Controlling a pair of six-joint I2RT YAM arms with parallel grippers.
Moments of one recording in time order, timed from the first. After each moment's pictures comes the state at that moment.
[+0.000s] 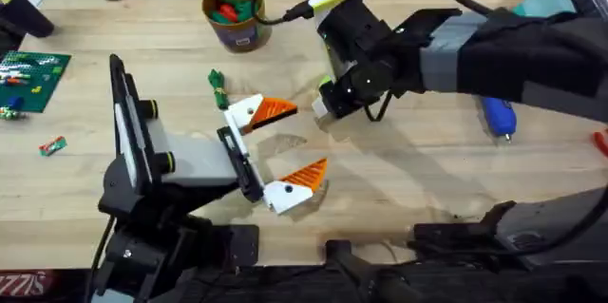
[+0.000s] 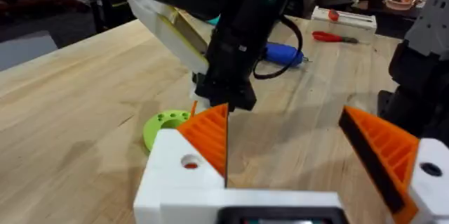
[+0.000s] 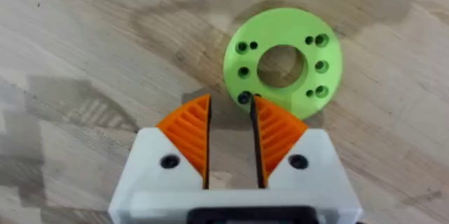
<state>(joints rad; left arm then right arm) -0.25 0.00 0.01 -0.08 0.84 -0.02 0.70 1.67 1.06 -0.62 0.00 0.21</state>
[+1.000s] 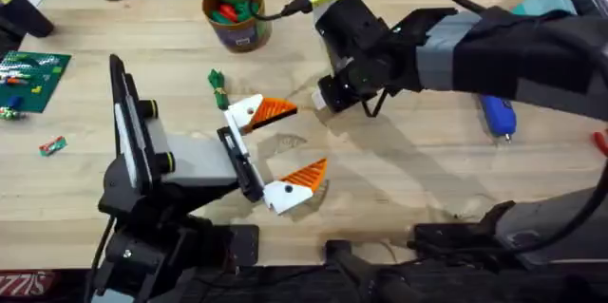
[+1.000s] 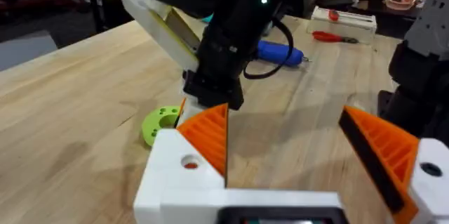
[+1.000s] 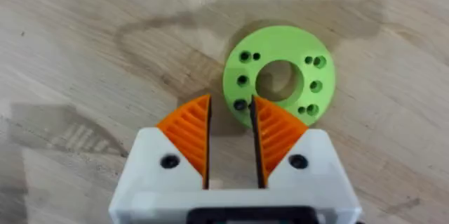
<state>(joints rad) -0.25 0.00 0.01 -0.08 0.84 -0.02 0.70 1.68 1.07 -0.57 0.08 0.21</state>
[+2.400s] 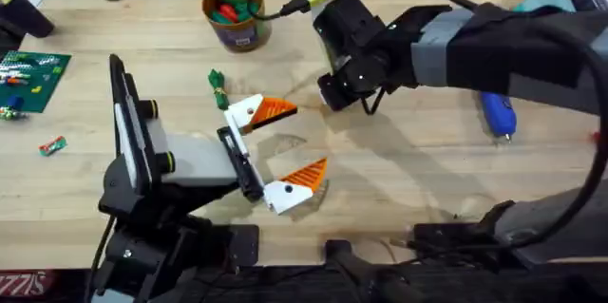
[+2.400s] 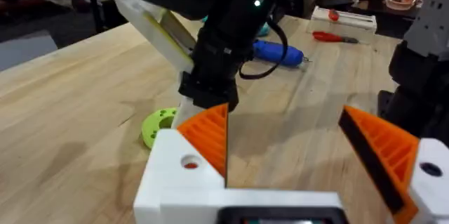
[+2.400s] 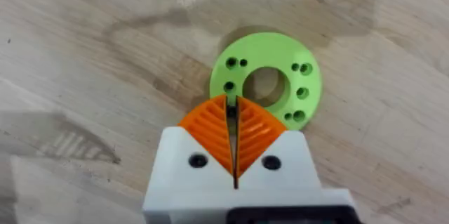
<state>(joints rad) -0.25 0.00 0.01 -0.08 0.84 -0.02 0.69 1.70 1.10 -0.58 0.10 0.20</state>
